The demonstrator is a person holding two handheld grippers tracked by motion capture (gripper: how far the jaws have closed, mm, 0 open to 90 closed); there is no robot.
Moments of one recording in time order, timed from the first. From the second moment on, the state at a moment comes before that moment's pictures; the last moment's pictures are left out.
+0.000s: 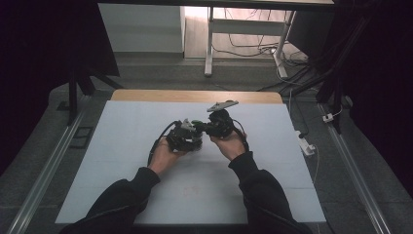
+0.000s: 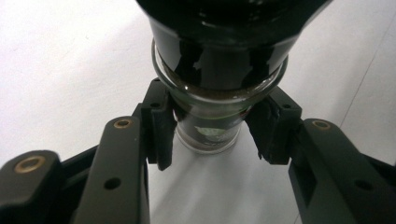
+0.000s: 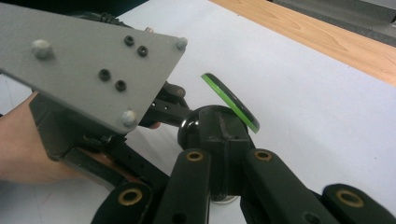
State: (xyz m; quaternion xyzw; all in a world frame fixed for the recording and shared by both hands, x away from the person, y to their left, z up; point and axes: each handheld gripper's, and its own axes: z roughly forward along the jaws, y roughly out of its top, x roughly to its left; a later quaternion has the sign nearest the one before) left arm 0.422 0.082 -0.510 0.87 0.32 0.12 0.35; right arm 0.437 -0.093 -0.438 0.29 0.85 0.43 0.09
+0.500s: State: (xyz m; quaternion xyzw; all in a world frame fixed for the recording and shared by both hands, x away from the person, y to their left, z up) left arm 0.422 0.082 -0.512 0.87 0.32 0.12 0.36; right arm 0.445 -0.096 -0.439 0.30 0.84 0.44 0.09
